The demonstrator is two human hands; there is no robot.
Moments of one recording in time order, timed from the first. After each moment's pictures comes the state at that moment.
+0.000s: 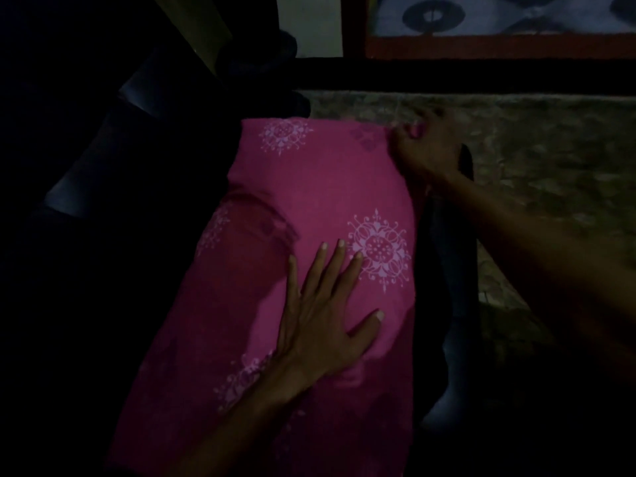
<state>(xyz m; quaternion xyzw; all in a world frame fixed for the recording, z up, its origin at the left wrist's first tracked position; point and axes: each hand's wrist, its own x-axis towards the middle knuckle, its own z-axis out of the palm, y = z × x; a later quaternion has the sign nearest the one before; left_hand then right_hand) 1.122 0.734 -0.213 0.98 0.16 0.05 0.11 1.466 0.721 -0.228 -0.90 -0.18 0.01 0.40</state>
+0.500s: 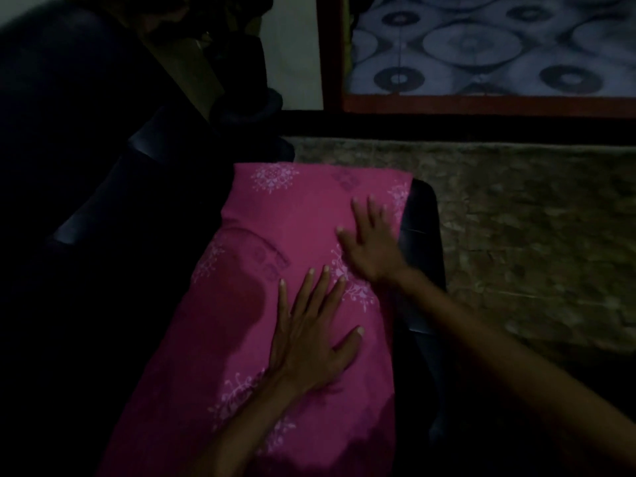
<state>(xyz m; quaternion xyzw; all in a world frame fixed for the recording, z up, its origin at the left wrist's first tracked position) 1.123 0.736 -0.221 0.98 0.13 0.08 0.09 1.336 0.683 -0.229 -0.88 -0.34 0.14 0.30</state>
